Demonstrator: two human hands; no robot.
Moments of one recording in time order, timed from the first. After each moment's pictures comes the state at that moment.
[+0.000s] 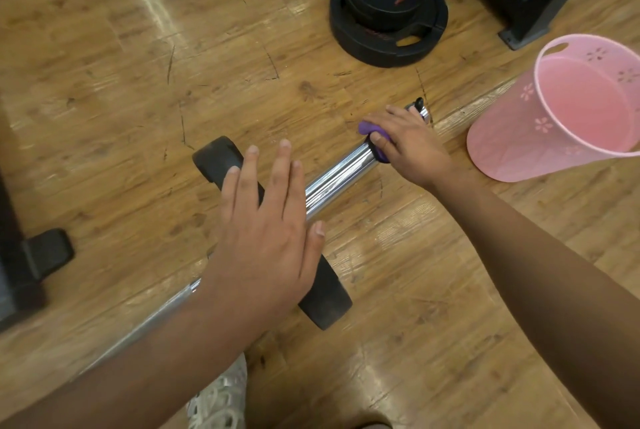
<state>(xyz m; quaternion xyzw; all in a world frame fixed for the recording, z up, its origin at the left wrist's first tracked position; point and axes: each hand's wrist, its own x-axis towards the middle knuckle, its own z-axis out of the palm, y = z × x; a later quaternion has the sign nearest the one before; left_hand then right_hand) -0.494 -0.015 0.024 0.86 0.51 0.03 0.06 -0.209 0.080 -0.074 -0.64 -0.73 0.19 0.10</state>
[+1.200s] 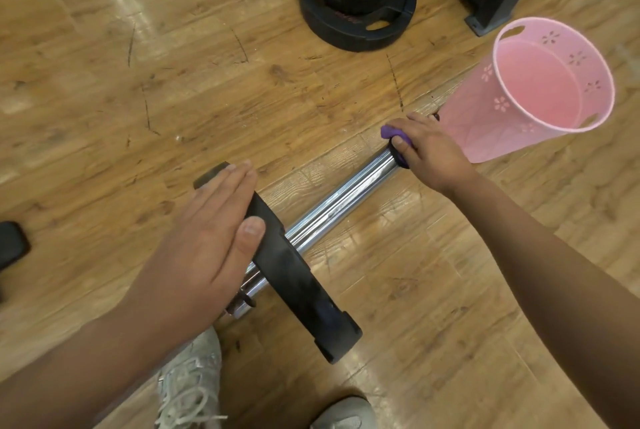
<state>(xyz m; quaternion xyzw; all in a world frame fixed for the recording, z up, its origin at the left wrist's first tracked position) -0.530 -0.034 0.014 0.82 0.47 0.12 0.31 -0.145 0.018 -0.071 -0.67 -0.71 0.19 0.09</state>
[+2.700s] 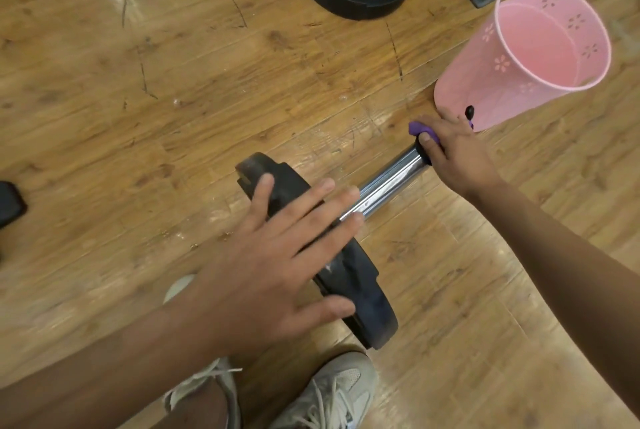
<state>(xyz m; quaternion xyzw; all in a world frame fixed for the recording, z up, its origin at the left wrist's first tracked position) -0.512 -0.101 0.010 0.94 0.24 0.12 0.19 -0.148 -0.067 -0.065 -0.72 -0.66 0.16 0.12</state>
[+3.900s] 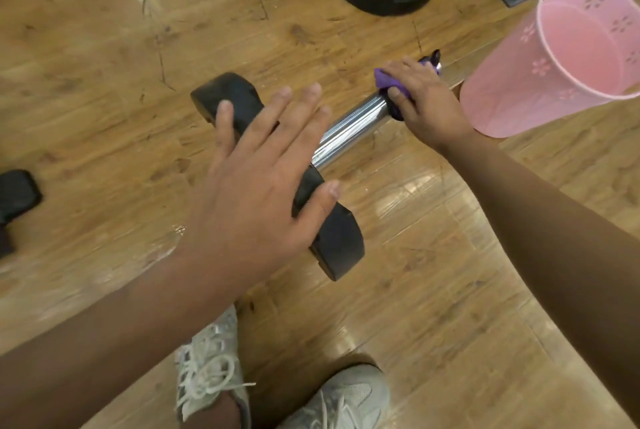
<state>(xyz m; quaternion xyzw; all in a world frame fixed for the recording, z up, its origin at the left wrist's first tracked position) -0.510 -0.049 0.023 0.88 0.43 0.15 0.16 -0.190 0.041 -0.090 -0.63 -0.75 0.13 0.13</state>
